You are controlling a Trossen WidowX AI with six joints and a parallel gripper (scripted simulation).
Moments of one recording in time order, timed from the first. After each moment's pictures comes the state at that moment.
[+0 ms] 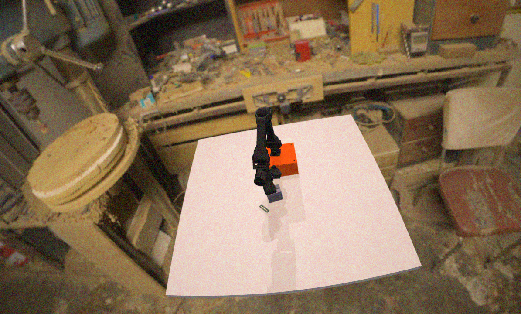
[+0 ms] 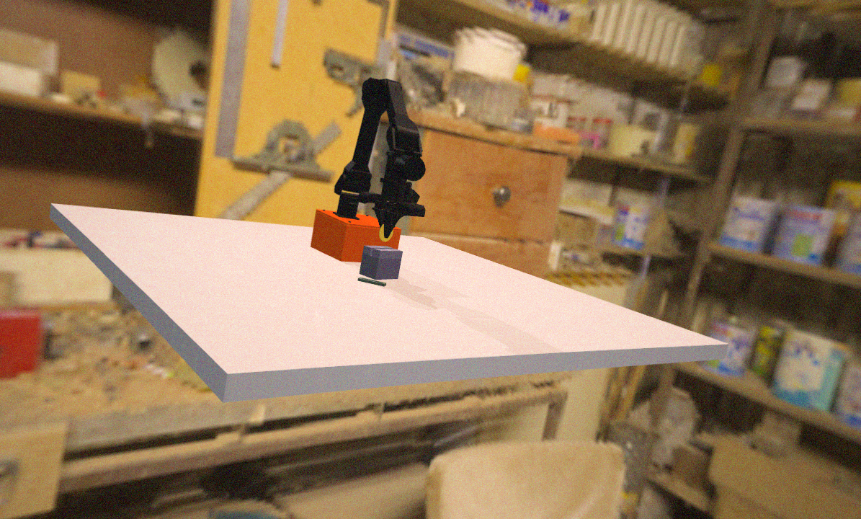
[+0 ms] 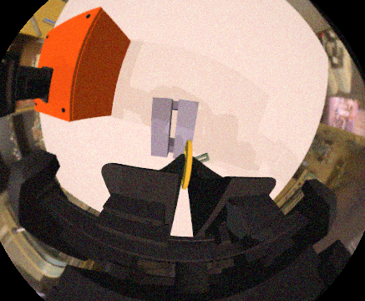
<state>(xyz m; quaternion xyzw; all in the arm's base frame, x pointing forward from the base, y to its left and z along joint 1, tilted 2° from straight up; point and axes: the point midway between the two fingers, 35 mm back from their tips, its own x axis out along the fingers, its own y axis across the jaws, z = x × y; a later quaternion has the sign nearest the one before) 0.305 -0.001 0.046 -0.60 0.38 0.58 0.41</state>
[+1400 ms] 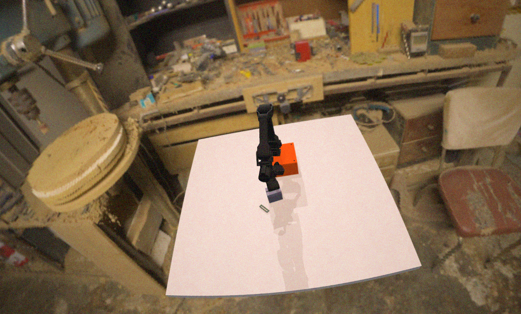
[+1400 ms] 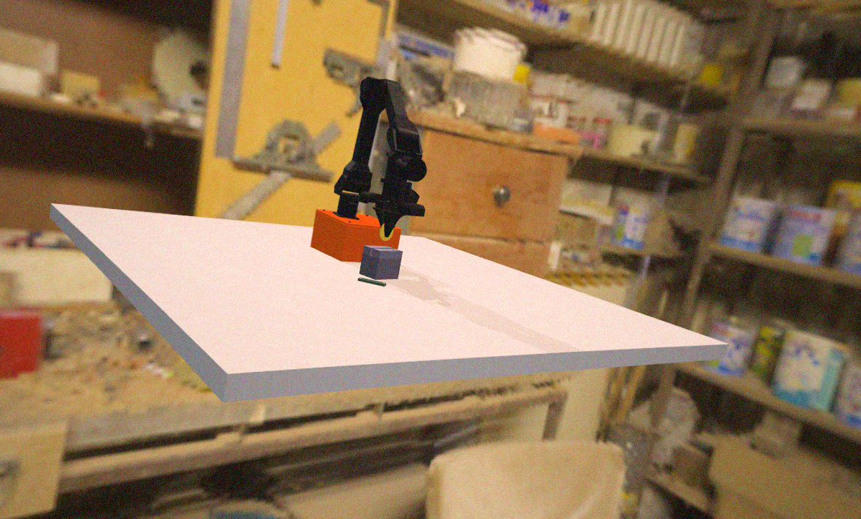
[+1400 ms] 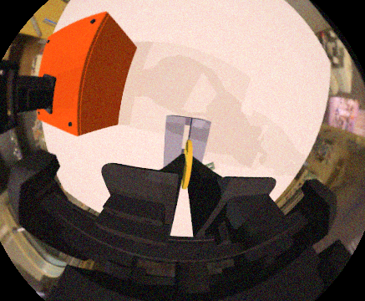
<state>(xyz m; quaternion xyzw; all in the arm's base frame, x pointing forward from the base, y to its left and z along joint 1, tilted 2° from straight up) 0.278 0.012 0.042 -0.60 0.38 0.58 0.41</state>
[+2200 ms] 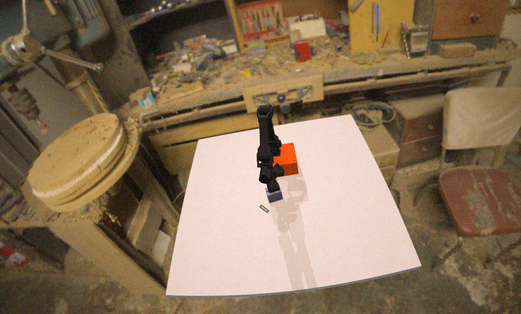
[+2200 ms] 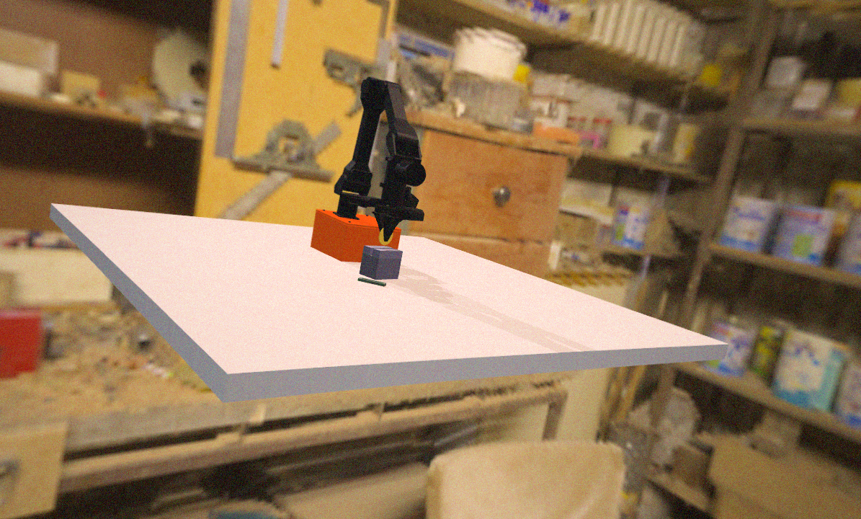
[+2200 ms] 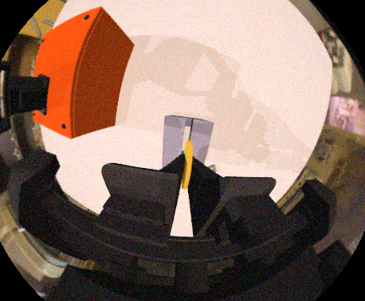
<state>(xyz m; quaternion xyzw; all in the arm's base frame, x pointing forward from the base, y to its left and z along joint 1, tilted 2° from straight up) 0.278 0.013 0.031 -0.60 0.38 0.58 0.41</state>
